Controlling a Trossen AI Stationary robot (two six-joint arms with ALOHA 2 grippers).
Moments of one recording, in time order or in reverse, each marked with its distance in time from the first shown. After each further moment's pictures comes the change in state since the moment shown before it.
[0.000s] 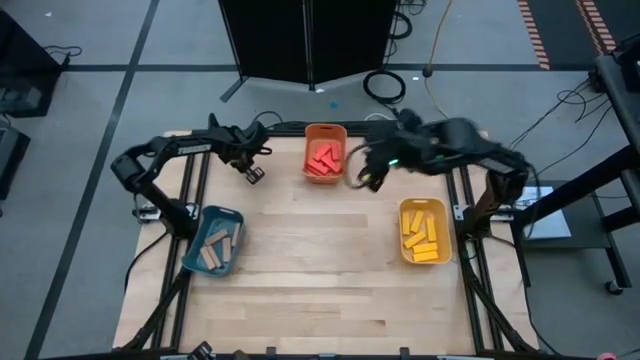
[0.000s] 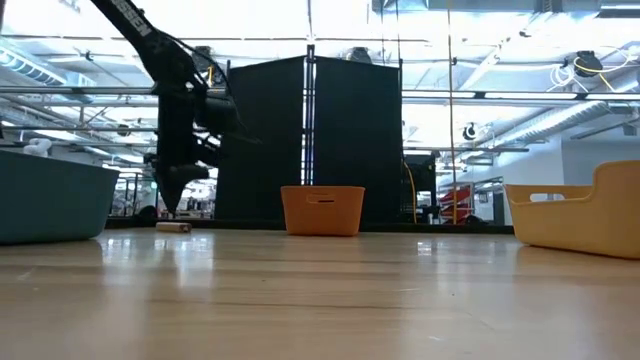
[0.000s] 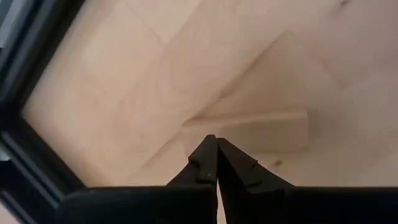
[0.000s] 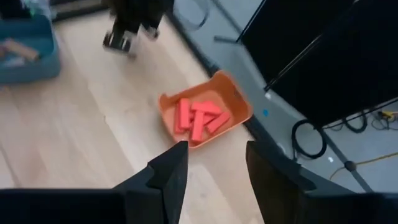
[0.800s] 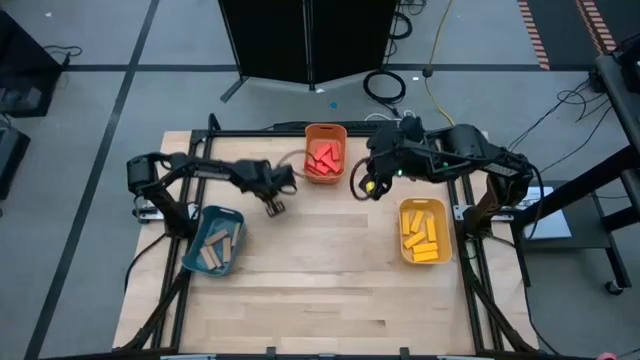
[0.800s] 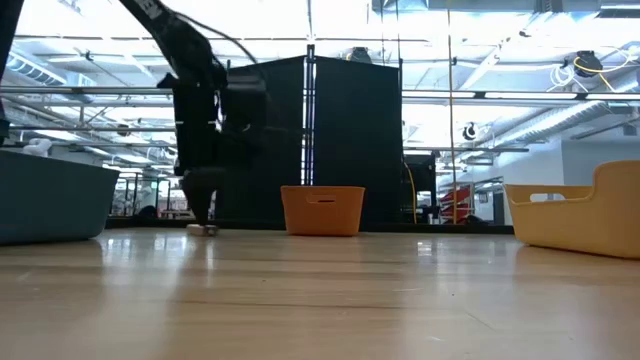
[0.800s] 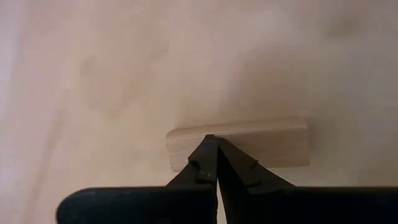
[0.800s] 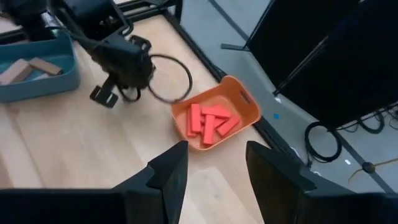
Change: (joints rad) left arm -0.441 0.108 0.002 0.079 0.032 -0.156; right arm 0.072 -0.020 0.004 -0.002 0.005 0.081
